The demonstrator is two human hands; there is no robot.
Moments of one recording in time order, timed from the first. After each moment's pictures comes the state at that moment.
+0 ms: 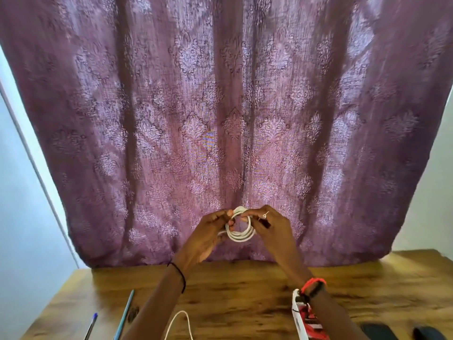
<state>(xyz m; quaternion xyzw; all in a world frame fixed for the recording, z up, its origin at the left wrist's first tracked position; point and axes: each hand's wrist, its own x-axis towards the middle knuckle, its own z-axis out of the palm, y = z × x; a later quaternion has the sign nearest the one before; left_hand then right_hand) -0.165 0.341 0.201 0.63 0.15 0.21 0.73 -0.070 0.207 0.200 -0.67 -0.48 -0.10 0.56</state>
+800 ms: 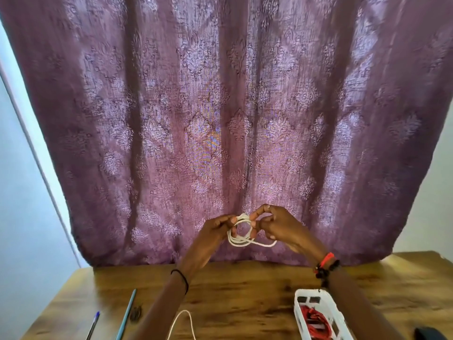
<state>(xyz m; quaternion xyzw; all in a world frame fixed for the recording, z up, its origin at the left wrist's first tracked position) -0.173 0.343 0.190 0.71 0.13 0.24 0.65 -0.066 0.200 0.238 -0.70 -0.39 0.26 0.54</state>
